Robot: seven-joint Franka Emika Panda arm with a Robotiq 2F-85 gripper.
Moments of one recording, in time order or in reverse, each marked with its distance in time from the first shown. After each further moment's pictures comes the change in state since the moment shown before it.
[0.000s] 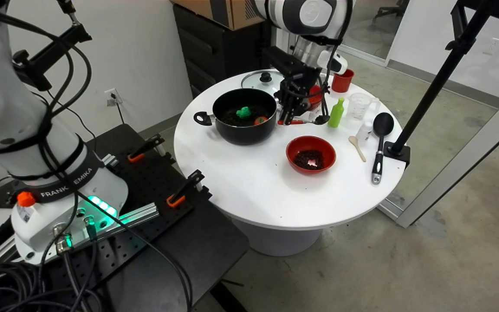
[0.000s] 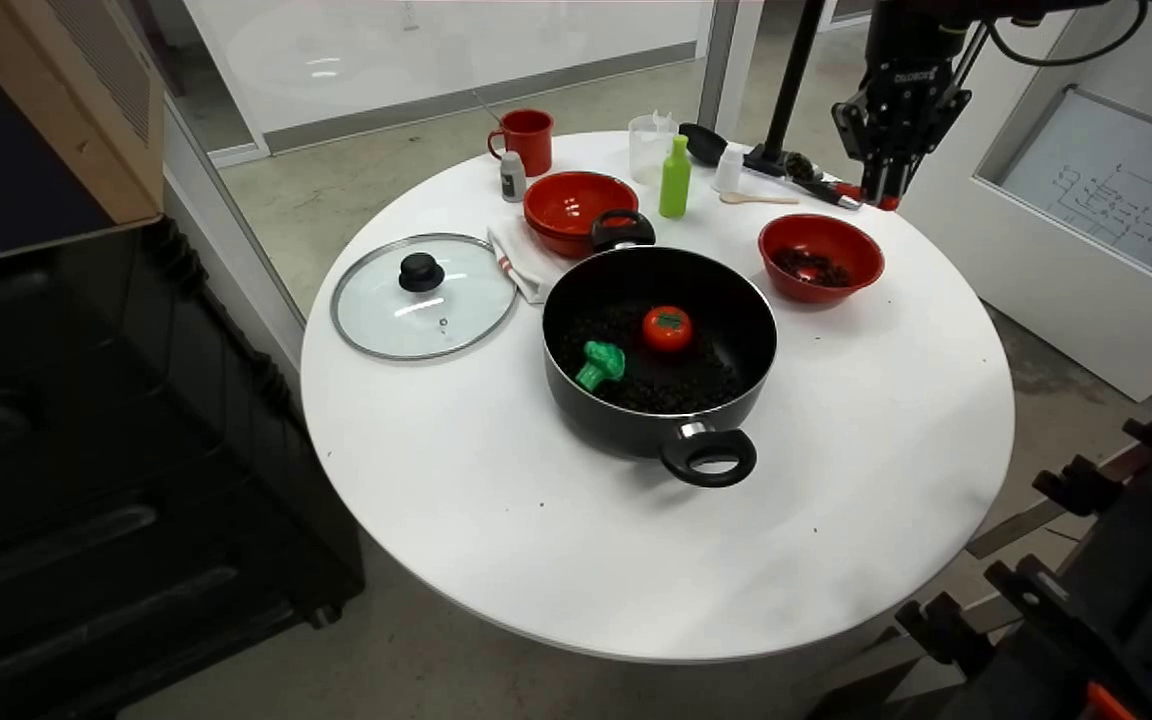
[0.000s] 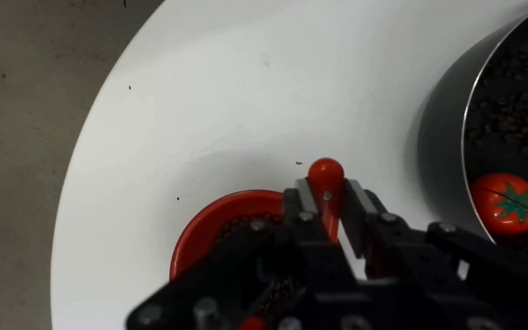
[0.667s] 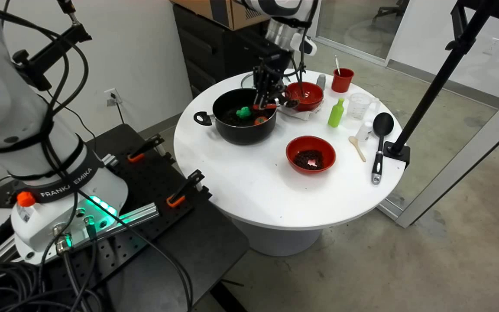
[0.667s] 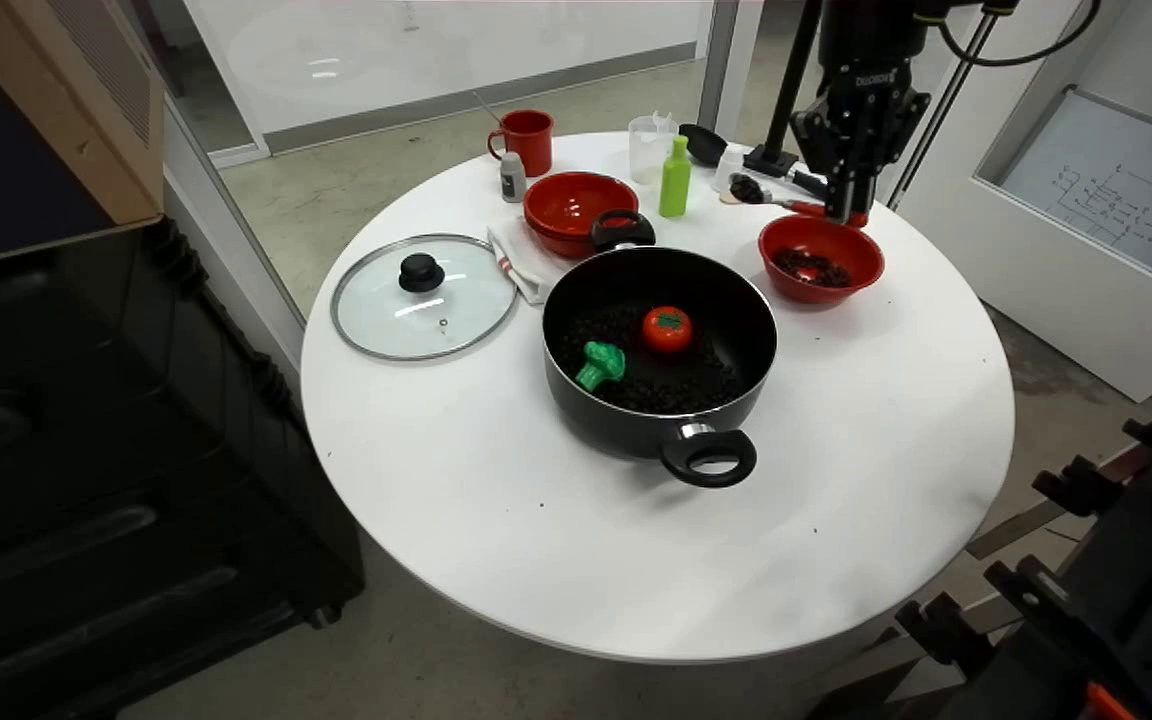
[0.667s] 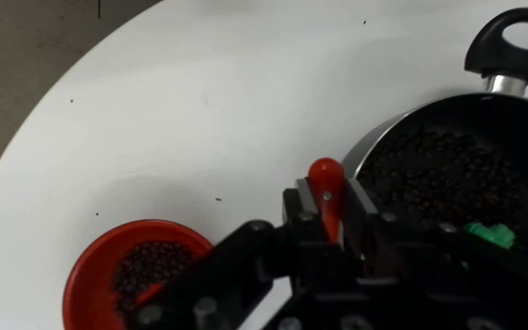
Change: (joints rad) arm 0.066 -0.090 0.084 -0.080 -0.010 -0.053 -0.033
